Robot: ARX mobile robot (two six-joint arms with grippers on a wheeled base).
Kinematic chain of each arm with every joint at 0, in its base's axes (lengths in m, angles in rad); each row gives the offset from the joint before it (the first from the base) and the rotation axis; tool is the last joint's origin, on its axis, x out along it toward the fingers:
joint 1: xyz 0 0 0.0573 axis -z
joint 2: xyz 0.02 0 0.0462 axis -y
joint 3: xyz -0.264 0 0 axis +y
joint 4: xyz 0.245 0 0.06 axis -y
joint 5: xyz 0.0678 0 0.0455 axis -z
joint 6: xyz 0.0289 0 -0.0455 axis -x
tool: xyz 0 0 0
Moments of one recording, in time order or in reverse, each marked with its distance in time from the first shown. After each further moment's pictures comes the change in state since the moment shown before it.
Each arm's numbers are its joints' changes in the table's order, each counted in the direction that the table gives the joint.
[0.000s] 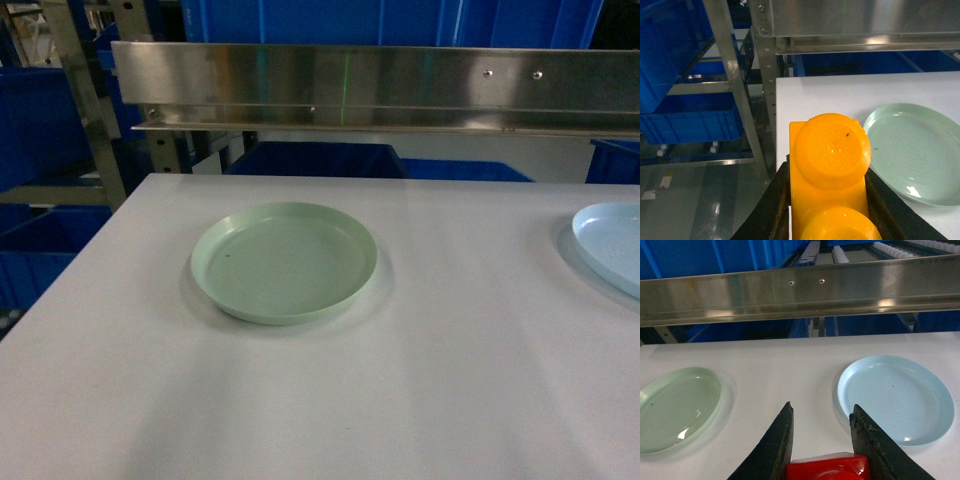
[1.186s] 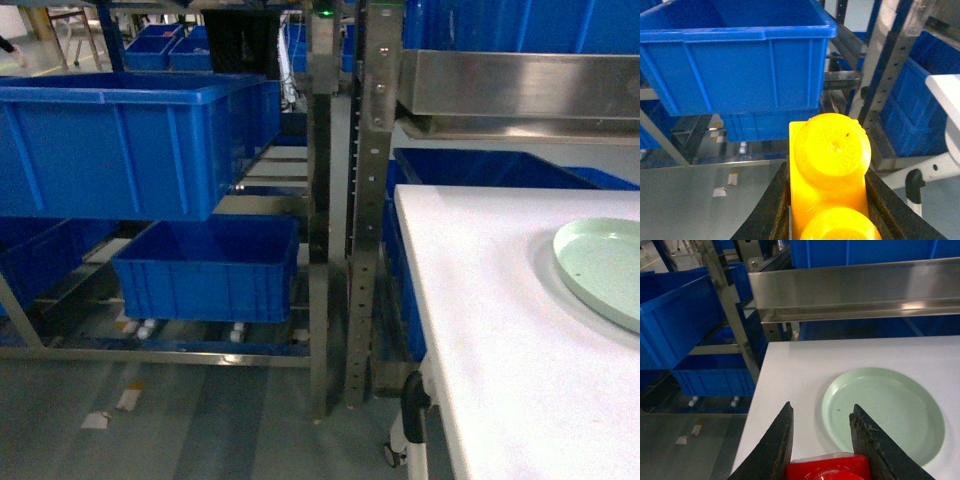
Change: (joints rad) left arm 0.000 0.000 0.000 0.000 0.000 0.000; right arm 0.000 0.000 0.000 0.002 -0.001 0.000
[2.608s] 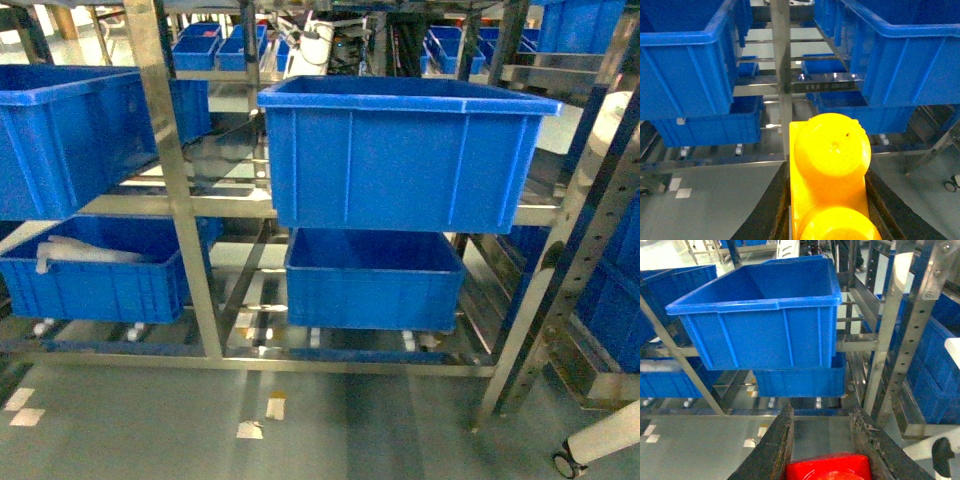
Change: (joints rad) left arm -0.001 0.000 0.000 -0.002 -0.002 0.000; right arm 0.000 -0.001 0.000 -0.004 0.000 0.000
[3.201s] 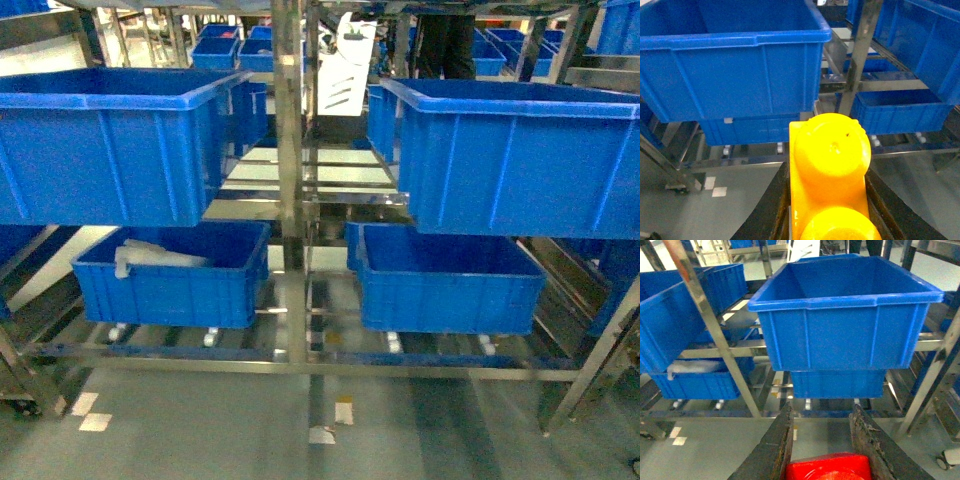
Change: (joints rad) left arm 0.002 0.000 0.000 0.000 0.003 0.000; right arm 0.000 0.001 0.000 0.002 0.000 0.000
